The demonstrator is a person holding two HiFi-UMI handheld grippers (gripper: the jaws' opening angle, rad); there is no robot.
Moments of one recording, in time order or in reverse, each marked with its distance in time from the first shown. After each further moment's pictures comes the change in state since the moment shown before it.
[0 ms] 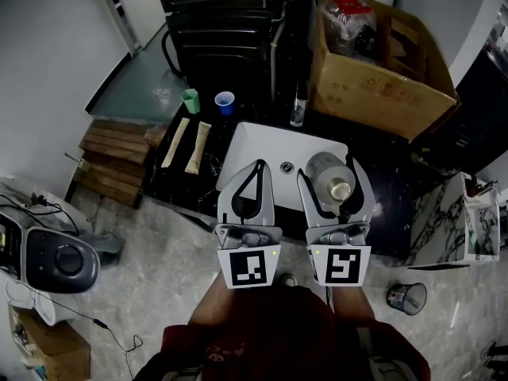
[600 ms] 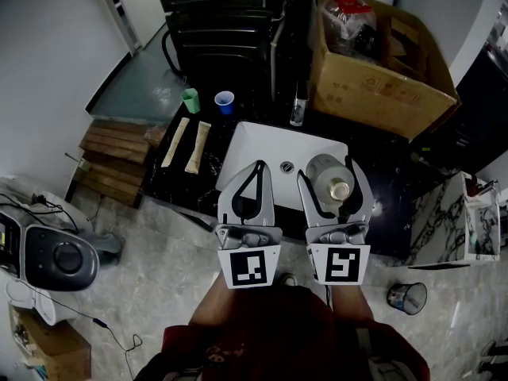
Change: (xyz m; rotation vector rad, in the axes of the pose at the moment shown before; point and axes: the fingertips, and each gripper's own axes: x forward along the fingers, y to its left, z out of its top) left arm 0.000 -0.002 -0.003 -0.005 0.008 0.004; right arm -0.004 -0.001 -0.016 -0.020 0.056 0.019
